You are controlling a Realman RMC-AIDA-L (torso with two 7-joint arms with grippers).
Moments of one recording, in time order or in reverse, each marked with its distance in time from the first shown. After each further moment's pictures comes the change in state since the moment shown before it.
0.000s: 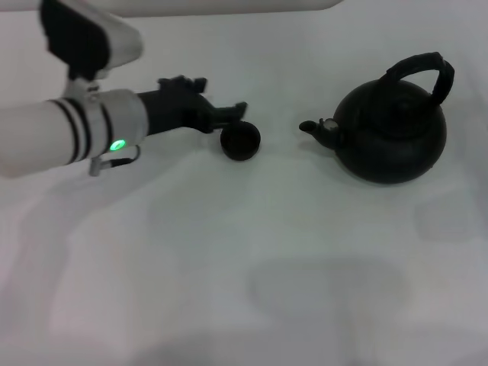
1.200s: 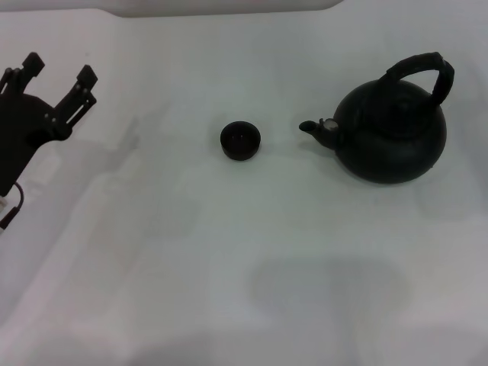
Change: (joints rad) left arm 0.326 -0.005 -0.082 -0.350 -1.251 -0.584 1.208; right arm -0.117 -0.052 -0.003 0.451 -0.457 -0.199 0.502
